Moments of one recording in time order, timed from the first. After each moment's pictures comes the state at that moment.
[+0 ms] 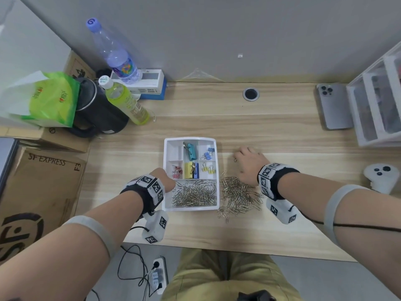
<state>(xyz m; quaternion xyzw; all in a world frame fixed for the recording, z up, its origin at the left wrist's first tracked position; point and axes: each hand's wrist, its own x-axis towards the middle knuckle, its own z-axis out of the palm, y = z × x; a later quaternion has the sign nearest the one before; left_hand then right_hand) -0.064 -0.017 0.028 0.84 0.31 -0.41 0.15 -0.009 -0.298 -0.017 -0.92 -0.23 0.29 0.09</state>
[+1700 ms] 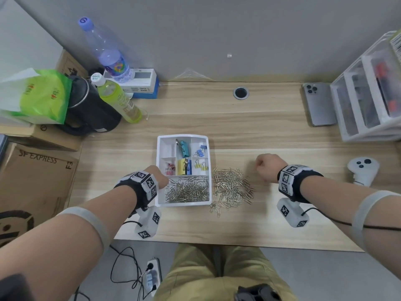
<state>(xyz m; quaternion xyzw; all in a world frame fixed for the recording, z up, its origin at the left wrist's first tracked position) -0.070 -0.021 0.026 0.85 0.30 -0.40 0.16 -0.022 -0.366 -0.005 -0.91 0.01 0.36 0.21</state>
